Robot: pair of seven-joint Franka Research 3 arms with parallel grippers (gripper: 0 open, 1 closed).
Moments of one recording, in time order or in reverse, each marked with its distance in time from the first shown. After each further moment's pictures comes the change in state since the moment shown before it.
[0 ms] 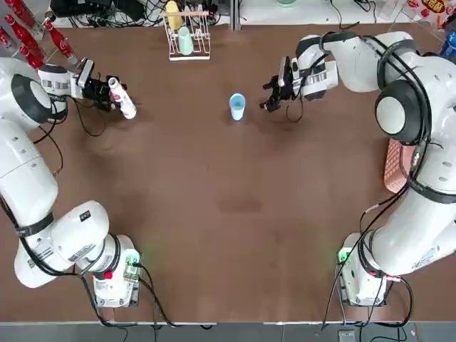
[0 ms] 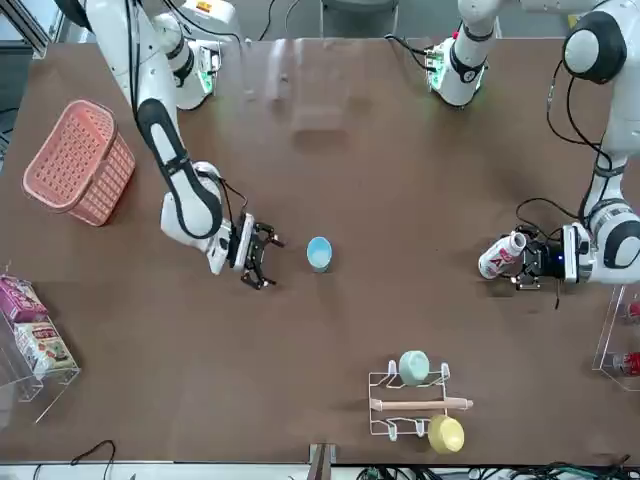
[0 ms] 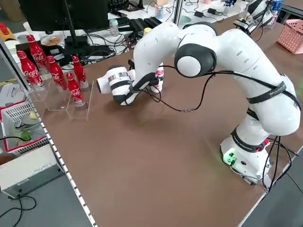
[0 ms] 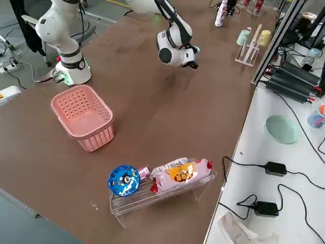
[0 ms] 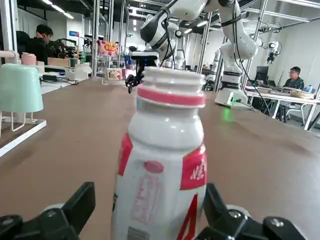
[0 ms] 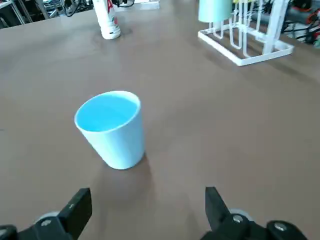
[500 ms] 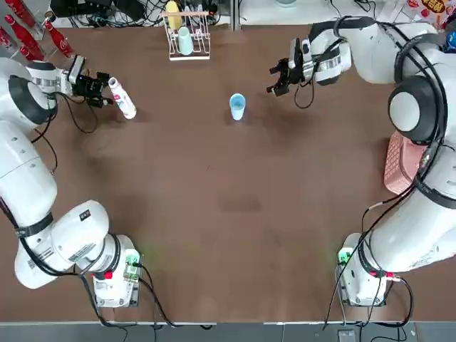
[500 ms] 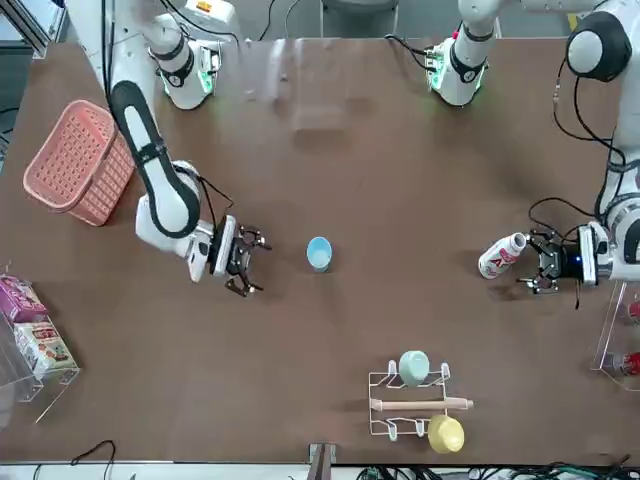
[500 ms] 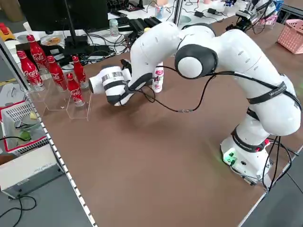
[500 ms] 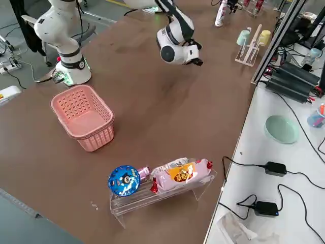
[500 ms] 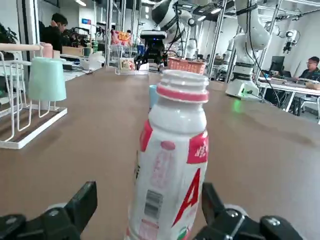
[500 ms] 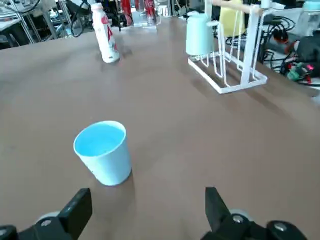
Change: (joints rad) left arm 0.013 -0.002 0.043 0.060 0.000 0.001 -0.032; right arm -0.089 -0.066 -0.001 0.001 -0.085 -0.083 0.040
